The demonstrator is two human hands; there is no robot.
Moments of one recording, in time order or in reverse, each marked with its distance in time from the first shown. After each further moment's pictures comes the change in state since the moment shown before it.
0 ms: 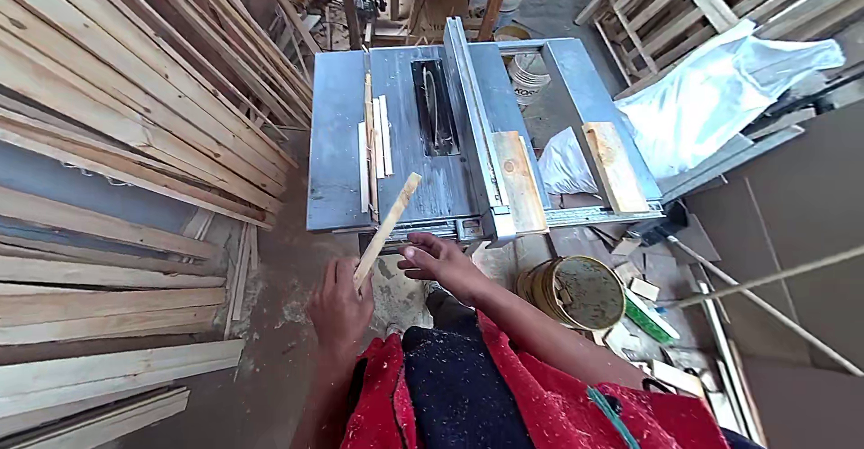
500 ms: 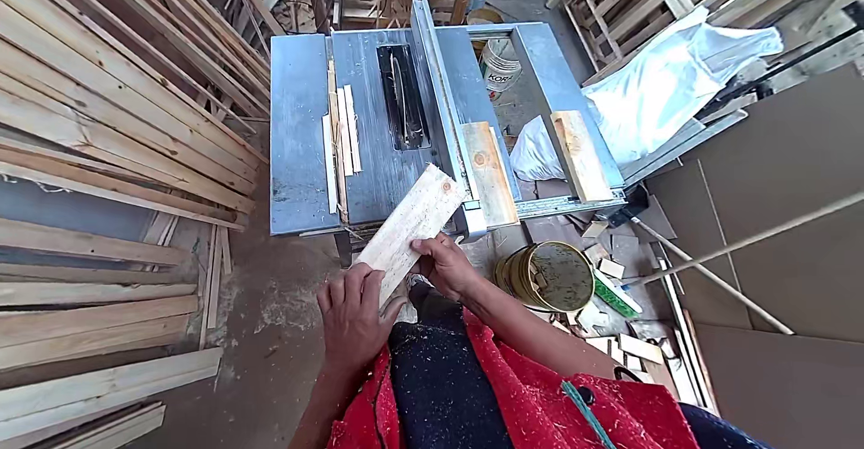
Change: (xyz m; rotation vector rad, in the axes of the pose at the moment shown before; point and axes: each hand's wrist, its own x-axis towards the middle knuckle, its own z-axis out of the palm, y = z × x) left_hand -0.015 0.038 0.036 0.092 -0.032 0.296; right_hand -0.003 0.013 -0.039 0.551 0.083 -0.132
